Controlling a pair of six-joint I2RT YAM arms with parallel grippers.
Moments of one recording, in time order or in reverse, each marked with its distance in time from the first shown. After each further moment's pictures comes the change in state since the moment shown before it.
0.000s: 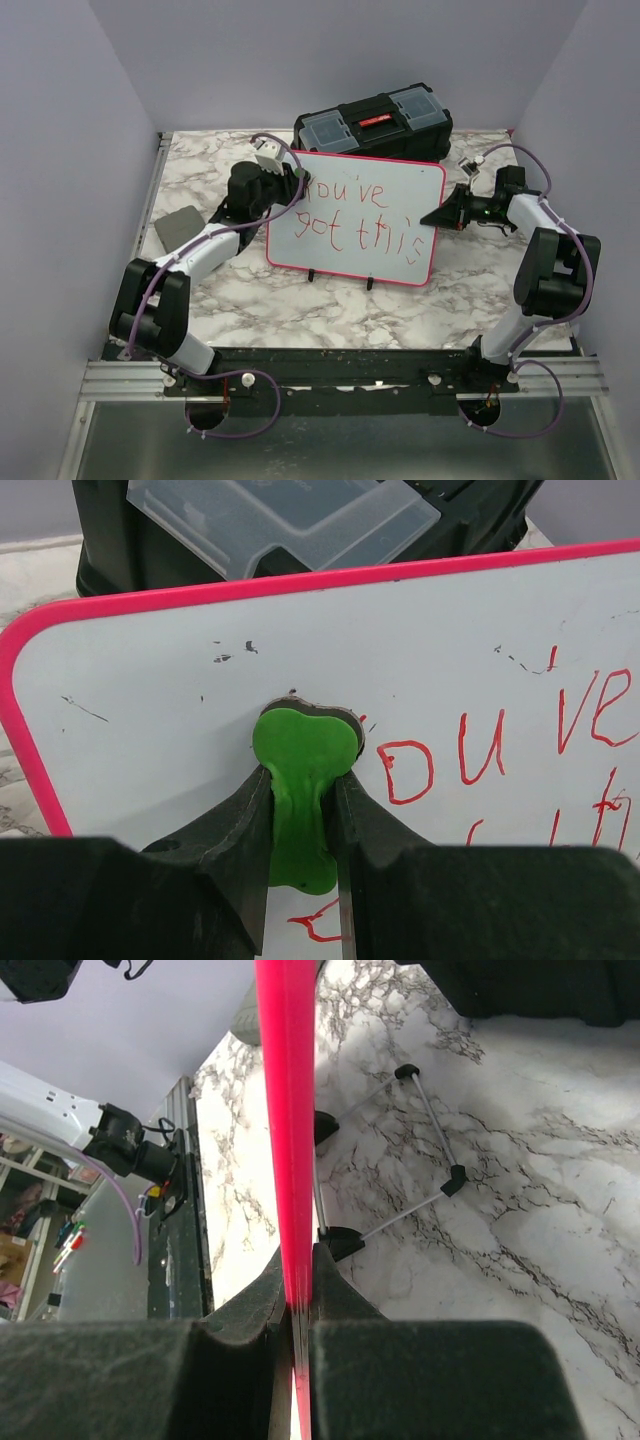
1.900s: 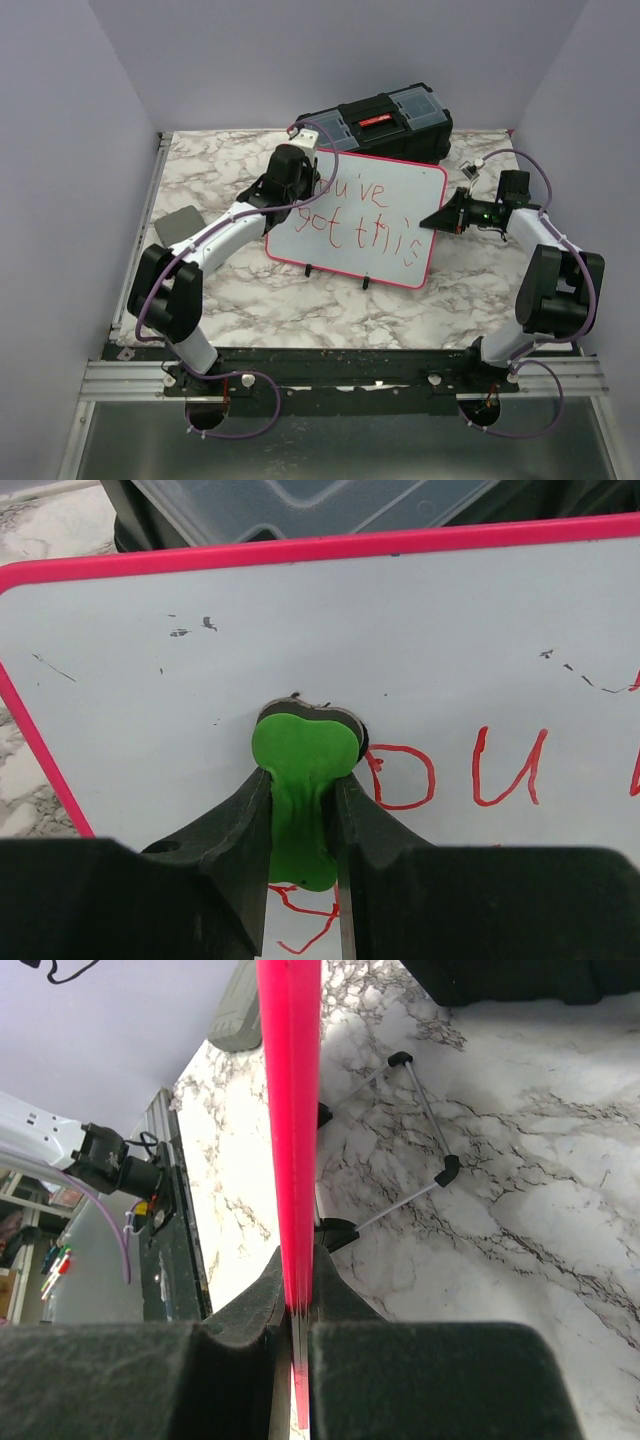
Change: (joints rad) left arm -0.172 0.126 0.325 -0.465 -0.386 0.092; right arm 0.002 -0.126 -0.148 0.282 0.084 0.282
